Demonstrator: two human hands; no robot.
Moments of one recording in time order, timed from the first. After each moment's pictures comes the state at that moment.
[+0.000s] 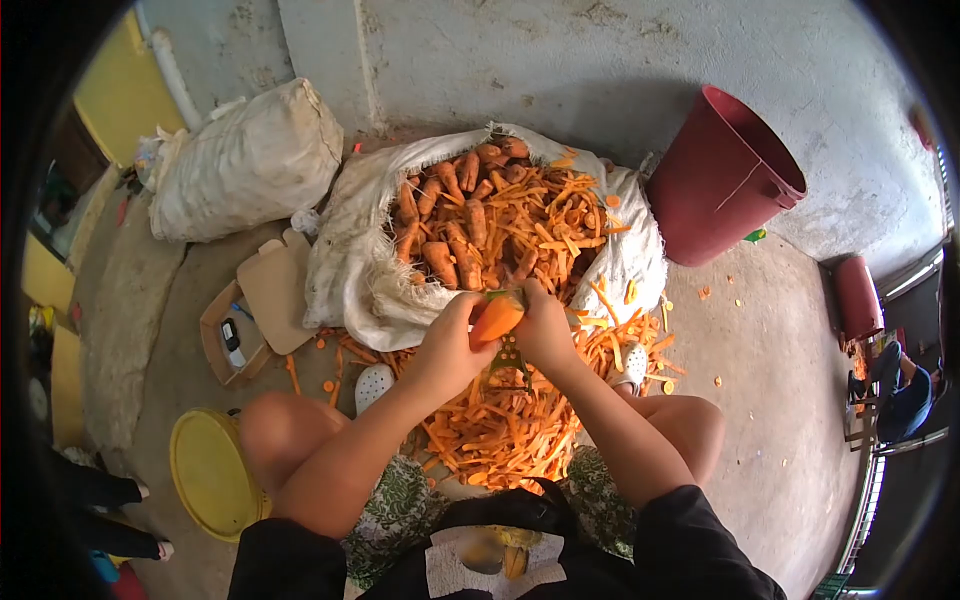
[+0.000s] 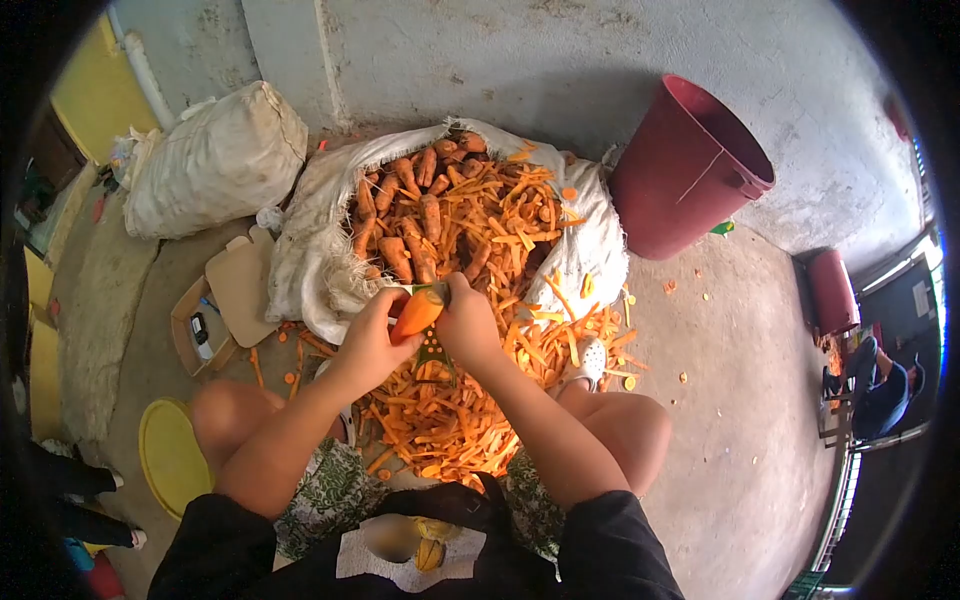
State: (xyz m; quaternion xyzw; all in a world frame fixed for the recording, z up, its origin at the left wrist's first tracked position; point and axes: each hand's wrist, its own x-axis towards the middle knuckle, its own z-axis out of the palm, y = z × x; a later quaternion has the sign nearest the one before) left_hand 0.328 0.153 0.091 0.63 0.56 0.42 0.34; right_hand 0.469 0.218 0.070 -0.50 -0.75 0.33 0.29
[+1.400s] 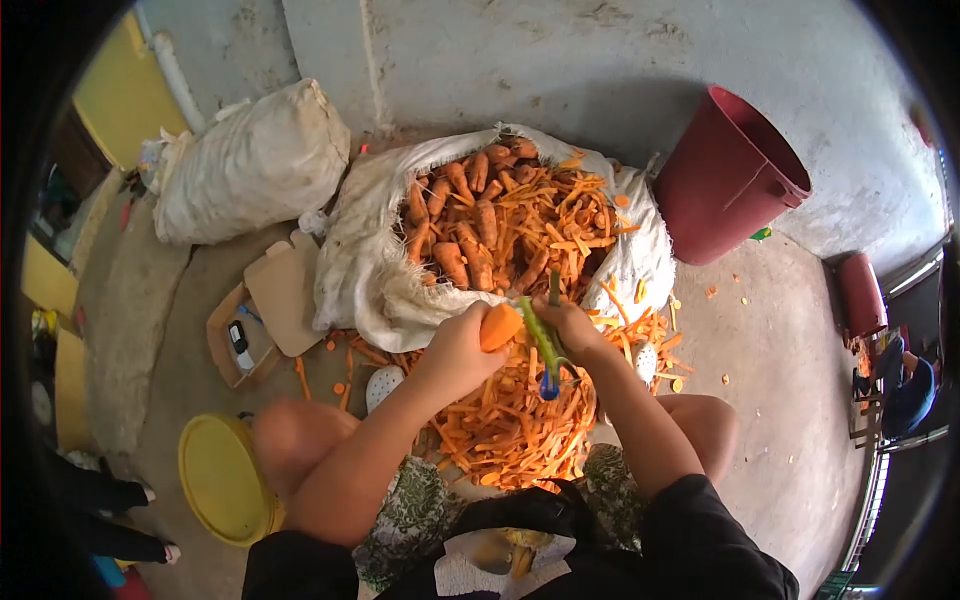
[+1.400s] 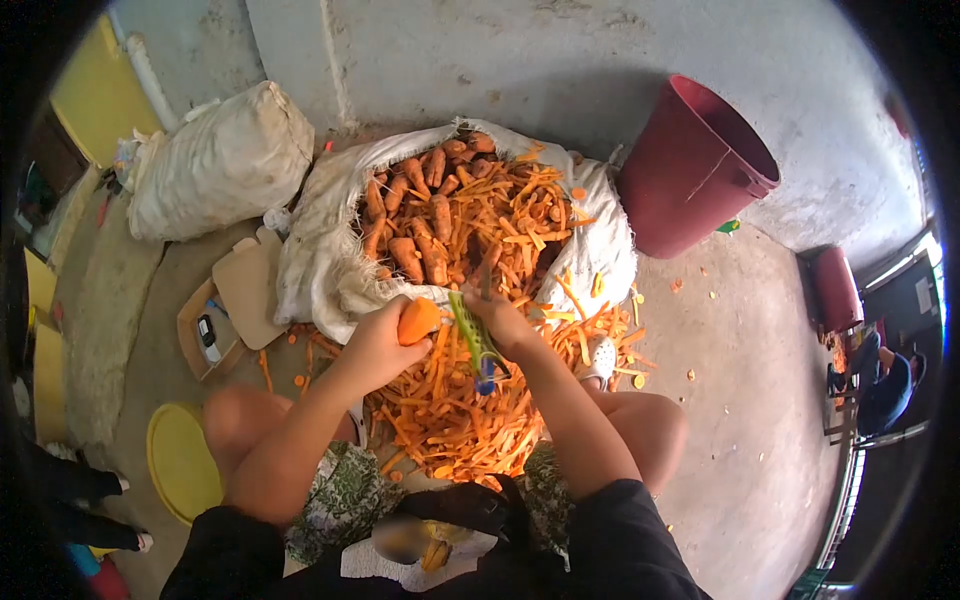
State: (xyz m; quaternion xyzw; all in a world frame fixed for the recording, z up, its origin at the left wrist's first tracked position) left_hand 0.311 0.149 0.097 0.63 0.60 0.34 0.36; right_hand 0.487 0.233 0.057 -0.53 -0.59 0.60 0.13
